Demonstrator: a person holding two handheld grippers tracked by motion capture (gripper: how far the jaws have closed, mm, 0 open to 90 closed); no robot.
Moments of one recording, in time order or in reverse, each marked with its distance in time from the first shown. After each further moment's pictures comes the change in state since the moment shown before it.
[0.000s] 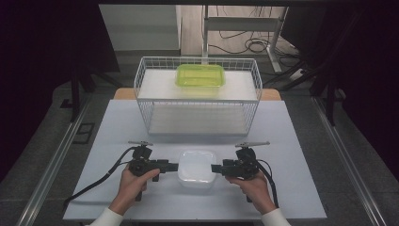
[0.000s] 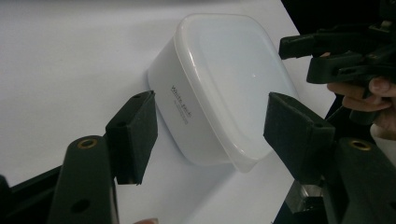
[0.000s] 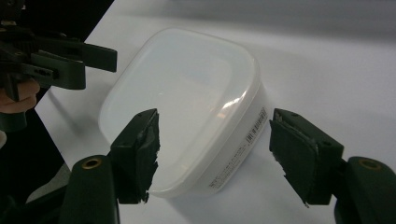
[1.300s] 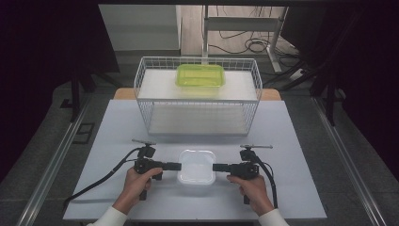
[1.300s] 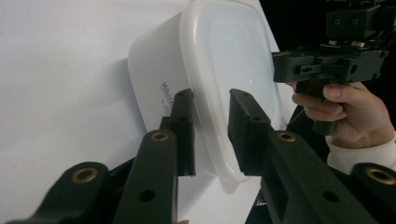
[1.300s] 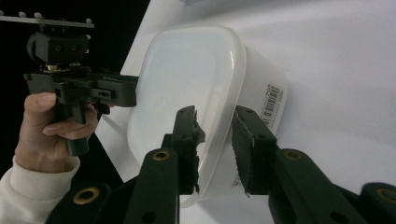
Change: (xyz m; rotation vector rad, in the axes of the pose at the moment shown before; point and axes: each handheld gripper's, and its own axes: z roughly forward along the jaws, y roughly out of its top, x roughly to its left) left arm 0.012 0.001 0.013 0.035 -0.141 -0.087; right arm -0.021 -0.010 0.006 -0.014 0.184 0.239
